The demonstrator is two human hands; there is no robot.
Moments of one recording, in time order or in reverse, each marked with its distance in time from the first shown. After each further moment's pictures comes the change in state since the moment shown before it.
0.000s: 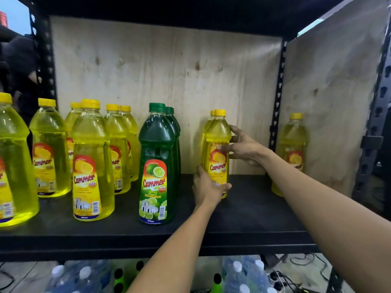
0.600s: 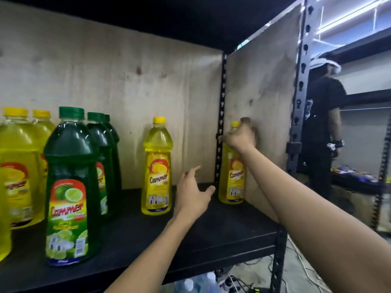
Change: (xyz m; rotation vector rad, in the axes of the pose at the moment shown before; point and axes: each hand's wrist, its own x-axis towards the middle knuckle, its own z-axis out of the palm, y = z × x) left_hand -0.029 0.062 0.057 -0.145 -0.181 0.383; right_hand -0.025 -0.011 -0.121 -0.617 0.897 0.108
